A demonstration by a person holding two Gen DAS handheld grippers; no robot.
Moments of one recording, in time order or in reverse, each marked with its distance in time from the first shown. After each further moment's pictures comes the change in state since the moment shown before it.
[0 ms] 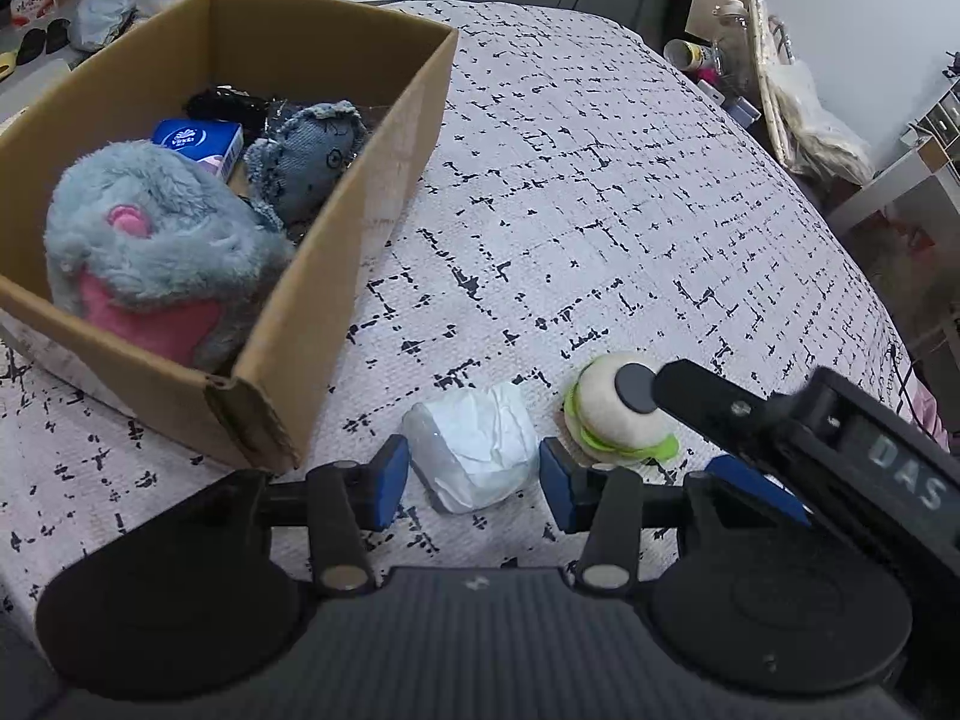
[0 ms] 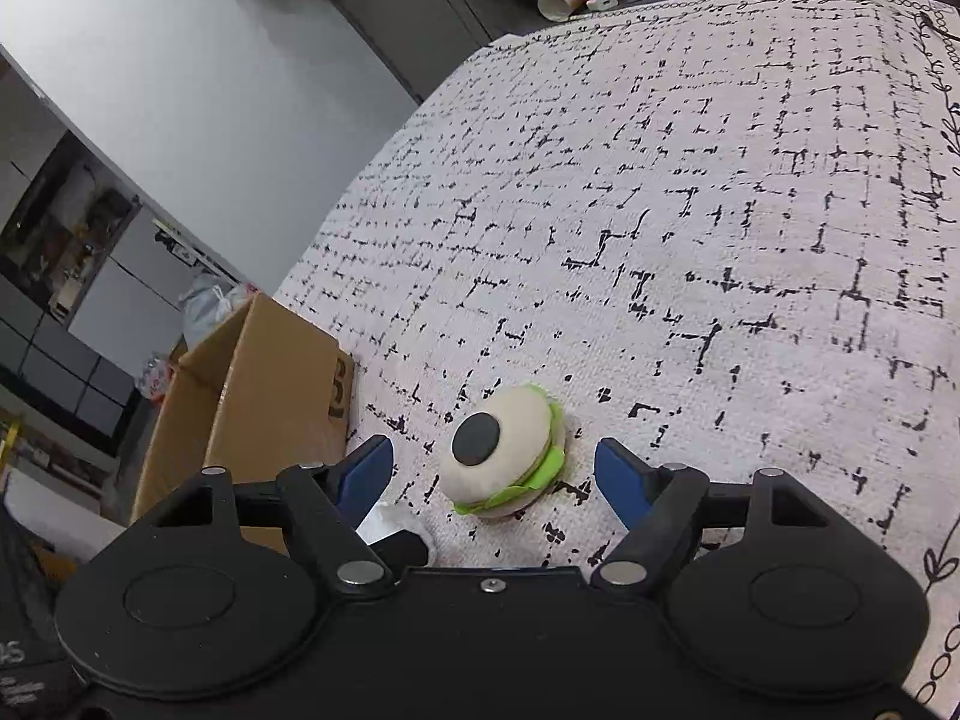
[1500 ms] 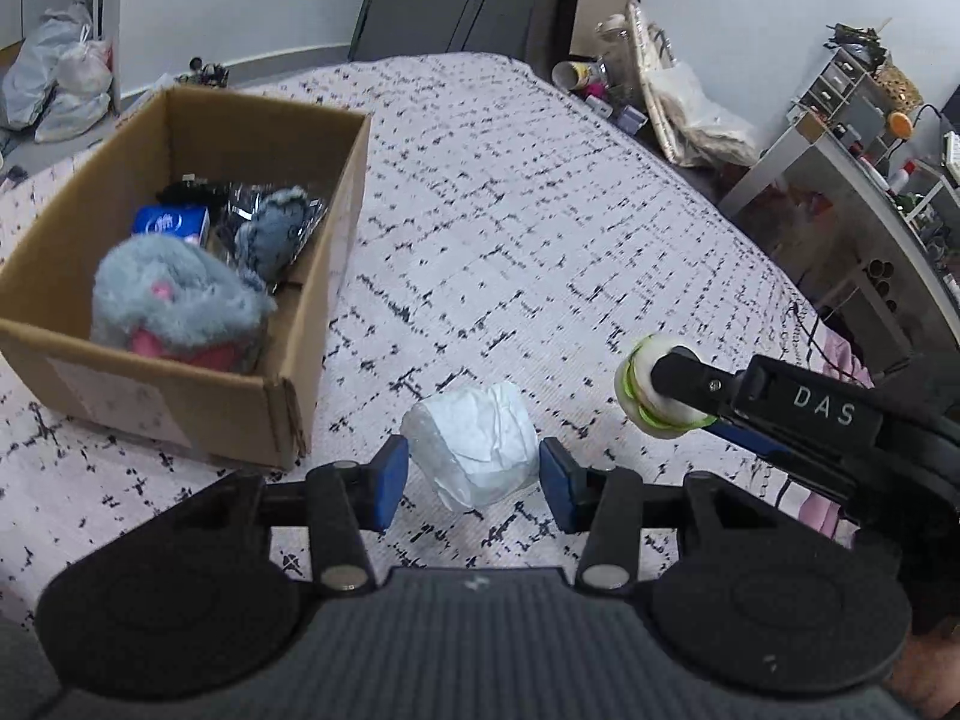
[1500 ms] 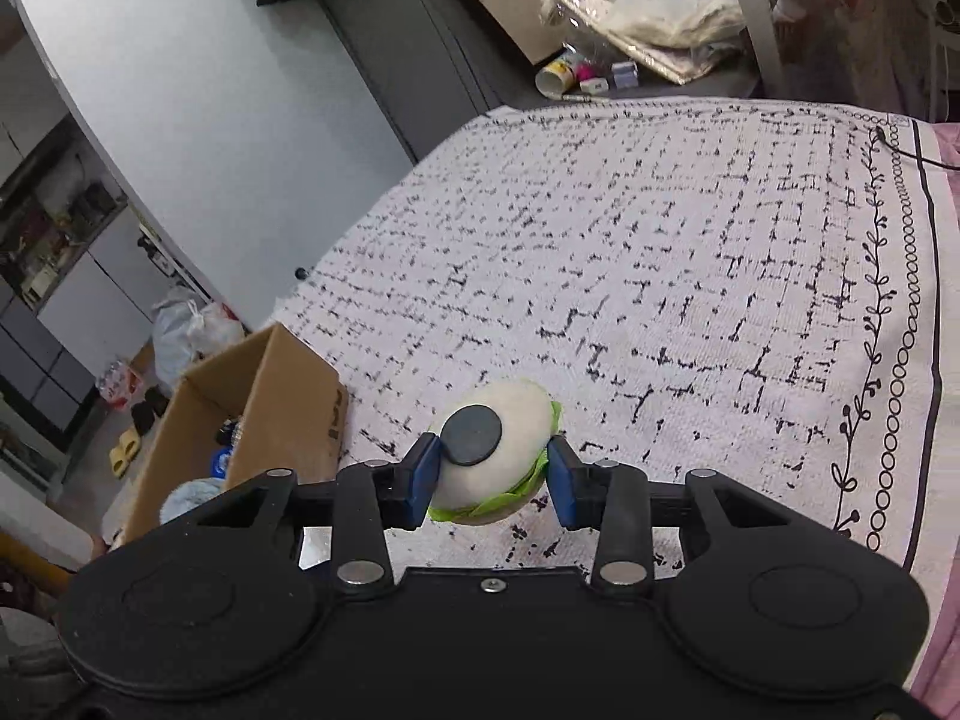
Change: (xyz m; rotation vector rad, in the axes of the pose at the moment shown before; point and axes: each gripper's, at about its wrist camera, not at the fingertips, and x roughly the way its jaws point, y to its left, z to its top) left arm -0.070 -0.001 -0.012 0.162 -0.072 -0.138; right arm -0.069 0.014 0.000 -0.100 -0.124 -0.089
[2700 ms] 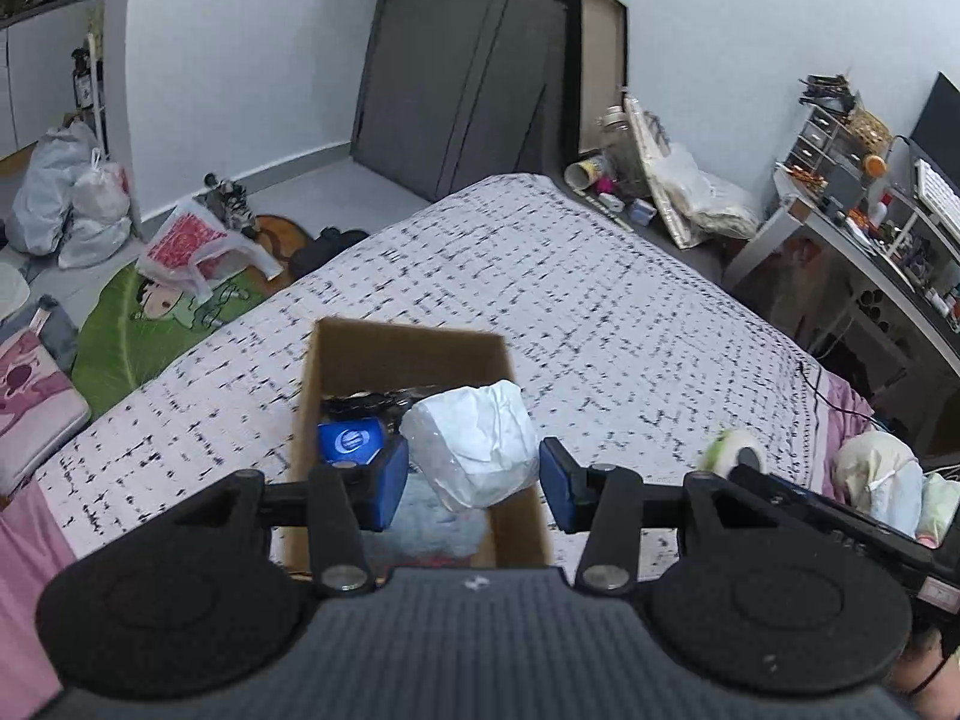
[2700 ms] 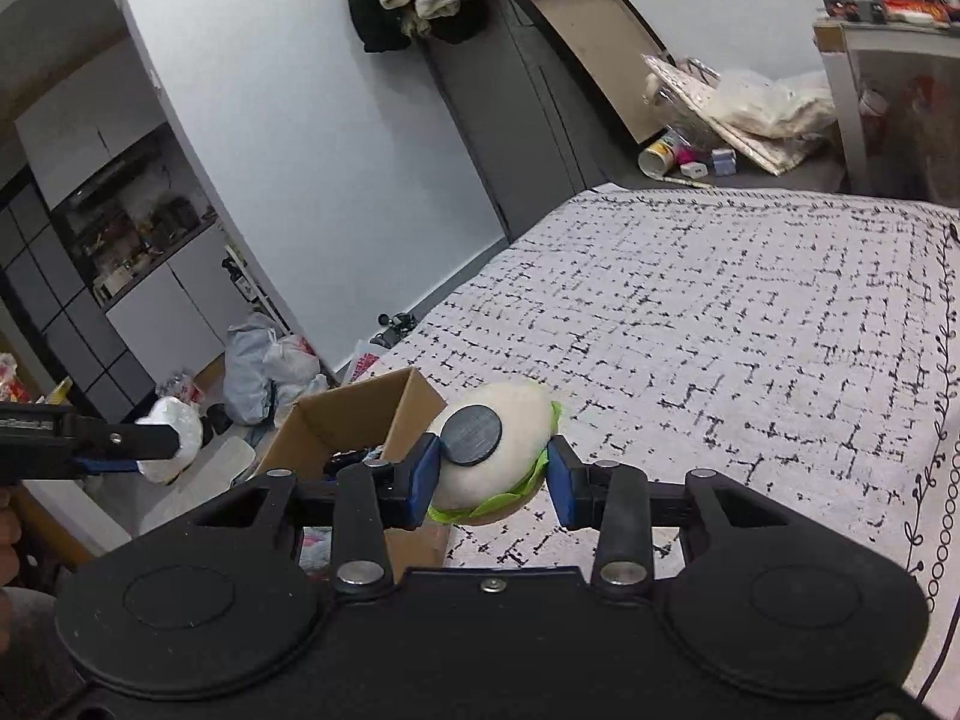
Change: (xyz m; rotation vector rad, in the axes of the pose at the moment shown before) left arm -0.106 0.091 0.095 0.125 -0.104 0.018; right arm -0.027 0.057 -0.007 -0.123 -0.142 0.125
